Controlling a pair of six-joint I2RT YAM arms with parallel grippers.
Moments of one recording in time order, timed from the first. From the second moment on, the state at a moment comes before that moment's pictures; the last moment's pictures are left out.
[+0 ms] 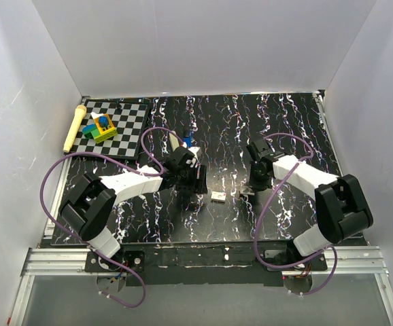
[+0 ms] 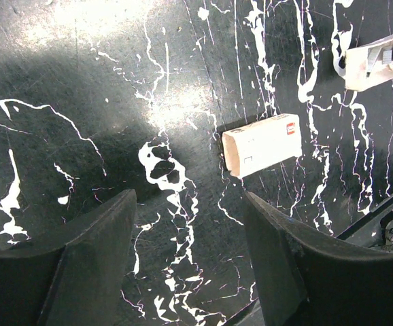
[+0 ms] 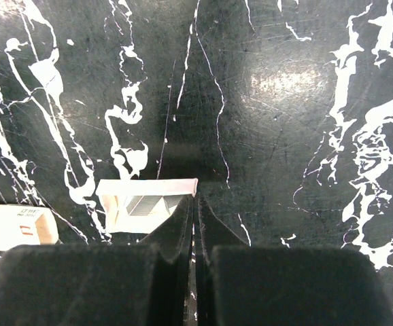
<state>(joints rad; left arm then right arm) -0.75 1.62 0.92 -0.22 0.17 -0.53 0.46 1.52 0.90 -0.67 0.11 0.57</state>
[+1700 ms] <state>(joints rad) -0.79 1.75 0.97 -0.21 0.19 -0.55 0.64 1.54 0.92 -0.68 0.09 0.65</state>
